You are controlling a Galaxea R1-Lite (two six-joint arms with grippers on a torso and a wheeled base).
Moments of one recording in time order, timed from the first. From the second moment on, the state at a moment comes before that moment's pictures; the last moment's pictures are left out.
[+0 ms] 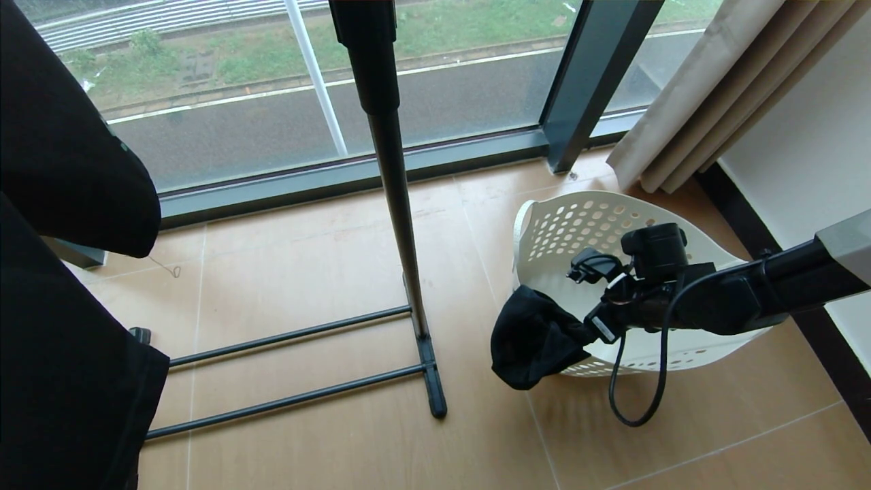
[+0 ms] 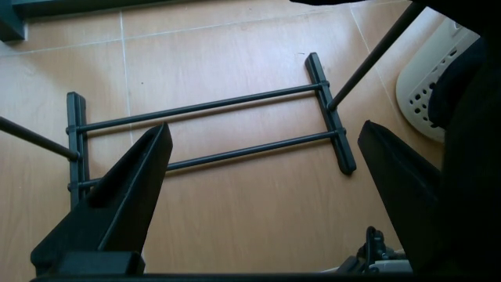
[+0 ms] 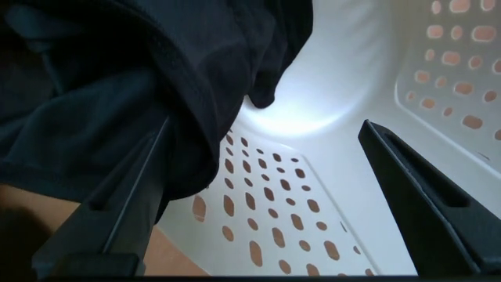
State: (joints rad) left arm 0.00 0.00 -0.02 0.03 -0.01 -0.04; right arm 0.21 2.08 -1.14 -0.17 -0.08 -0.47
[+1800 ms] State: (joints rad) left arm 0.00 0.00 -0.02 0.03 -0.01 -0.04; right arm 0.31 1.74 -0.95 -0.18 -0.07 -0.39
